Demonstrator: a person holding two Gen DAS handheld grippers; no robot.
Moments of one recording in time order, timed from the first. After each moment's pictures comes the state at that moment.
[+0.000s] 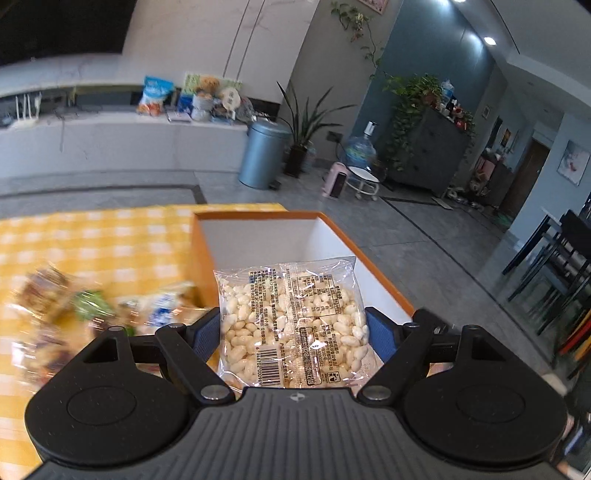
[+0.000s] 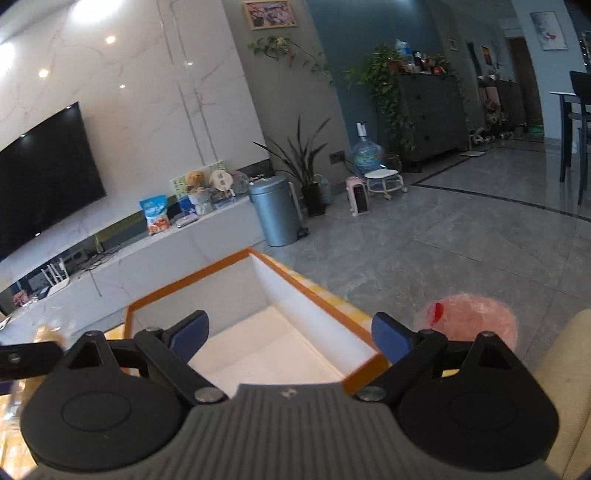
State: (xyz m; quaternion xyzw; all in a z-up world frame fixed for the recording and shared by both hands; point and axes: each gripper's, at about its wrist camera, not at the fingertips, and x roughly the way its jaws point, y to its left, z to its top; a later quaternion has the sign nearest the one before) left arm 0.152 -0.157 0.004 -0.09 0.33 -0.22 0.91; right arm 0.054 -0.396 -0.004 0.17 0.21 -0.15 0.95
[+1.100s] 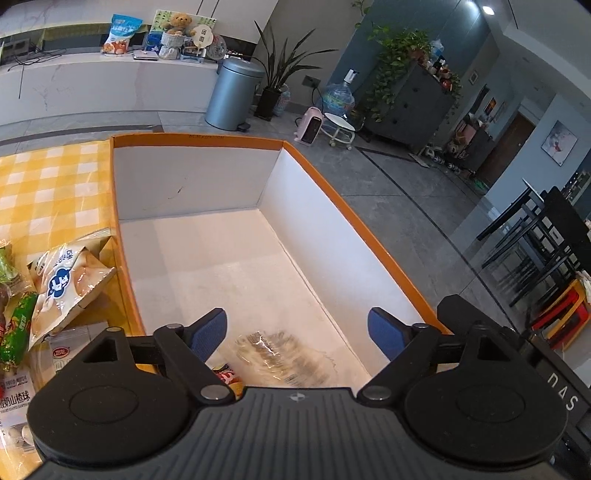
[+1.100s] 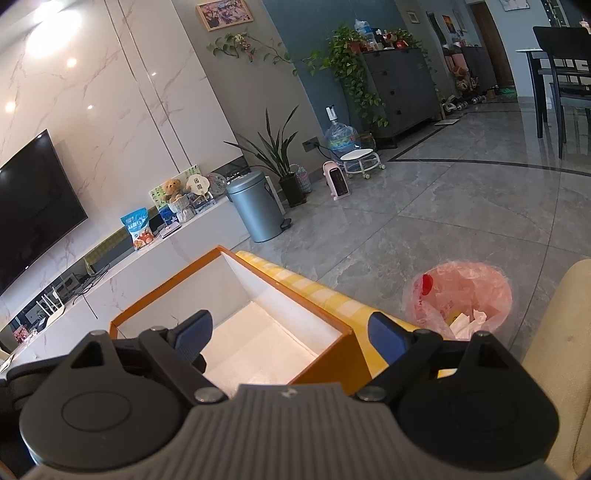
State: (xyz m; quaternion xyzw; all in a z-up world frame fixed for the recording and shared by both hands) left arm 0.192 -0.201 -0.049 -0.10 0.41 -0.27 0.87; right arm 0.047 -0.422 -0.020 0.24 0.21 -0.17 0.93
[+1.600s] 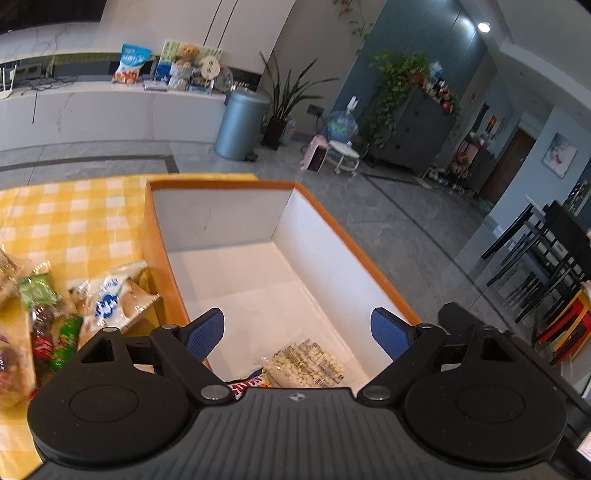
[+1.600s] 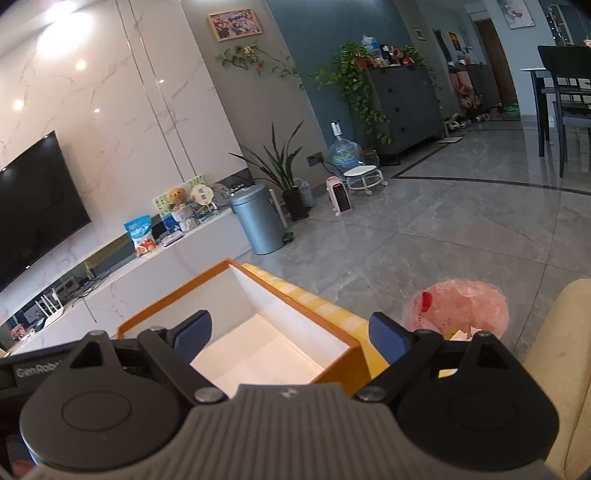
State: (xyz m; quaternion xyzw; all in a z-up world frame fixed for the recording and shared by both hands) left arm 0.173 -0.178 -0.012 -0.10 0.36 -0.26 0.89; right arm 0.034 -0.406 -0.002 0.22 0.18 -0.16 0.94
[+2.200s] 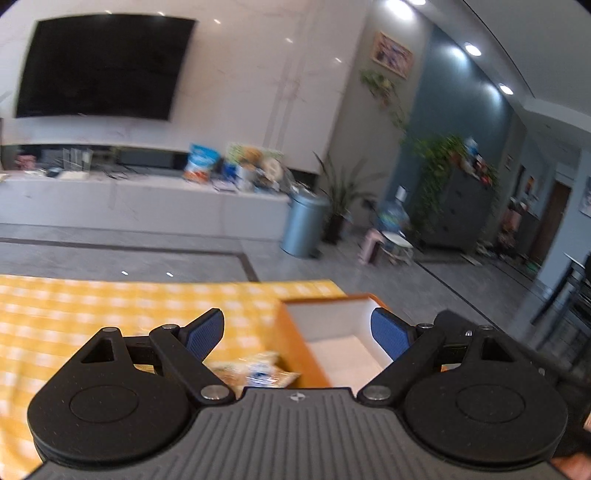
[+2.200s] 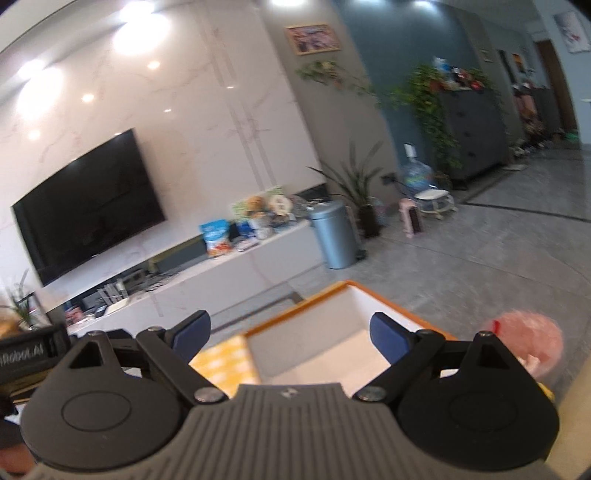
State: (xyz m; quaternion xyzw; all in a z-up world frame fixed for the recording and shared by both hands) left arm 0.096 -0.053 0.080 -0.09 0.23 -0.14 0.96; right arm 0.024 -0.295 0.085 0.18 0.15 -0.05 0.97
